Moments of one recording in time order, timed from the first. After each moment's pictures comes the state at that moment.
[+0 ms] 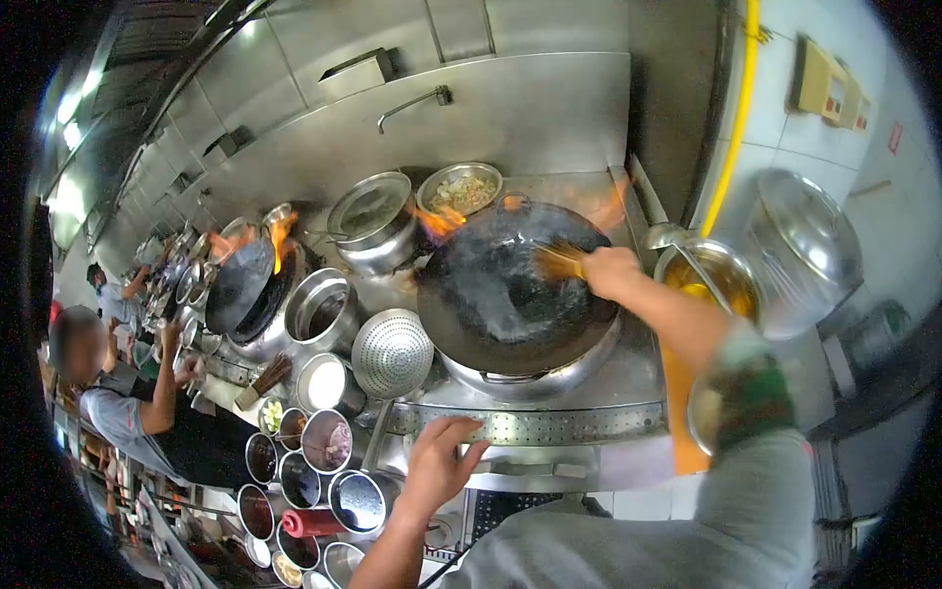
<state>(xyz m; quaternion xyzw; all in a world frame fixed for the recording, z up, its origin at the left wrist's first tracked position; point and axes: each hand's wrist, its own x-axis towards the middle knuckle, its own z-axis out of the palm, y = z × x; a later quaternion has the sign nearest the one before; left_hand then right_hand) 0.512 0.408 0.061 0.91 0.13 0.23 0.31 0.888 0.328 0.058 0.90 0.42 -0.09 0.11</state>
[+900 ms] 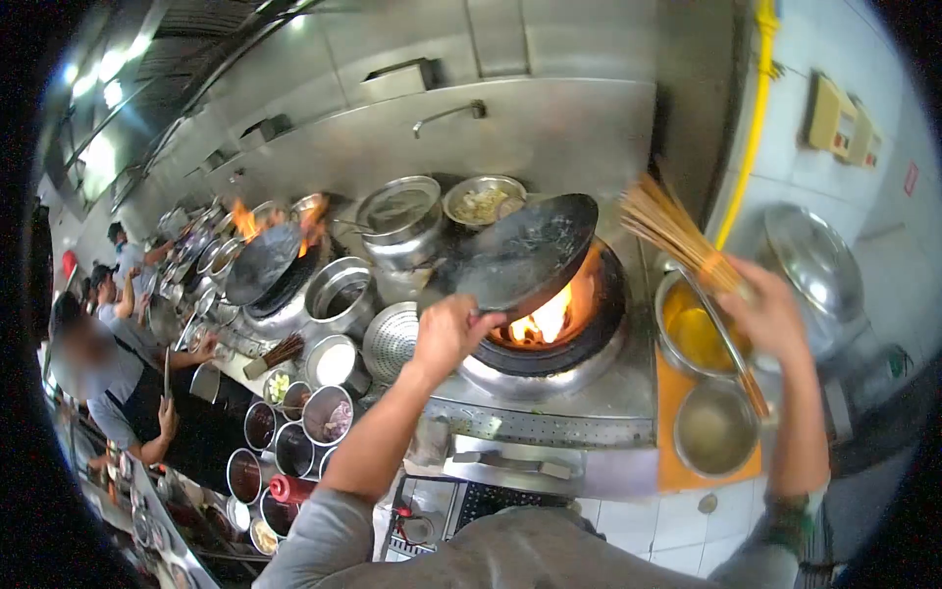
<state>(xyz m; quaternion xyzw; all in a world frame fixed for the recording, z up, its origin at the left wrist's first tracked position) 0.620 0.460 0.090 0.92 0.11 0.34 0.16 0.789 0.105 0.213 0.88 0.23 -0.05 -0.41</state>
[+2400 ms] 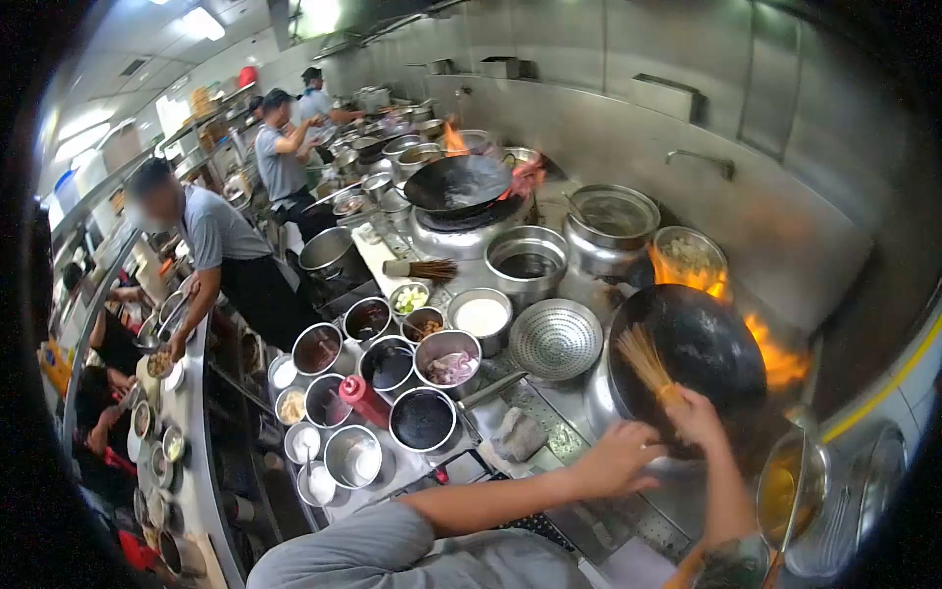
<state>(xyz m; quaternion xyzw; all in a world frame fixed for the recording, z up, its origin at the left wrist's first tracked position) 0.549 0.337 0.028 0.91 0.06 0.33 0.23 0.794 0.309 0.002 0.78 0.45 -0.29 -0.32</state>
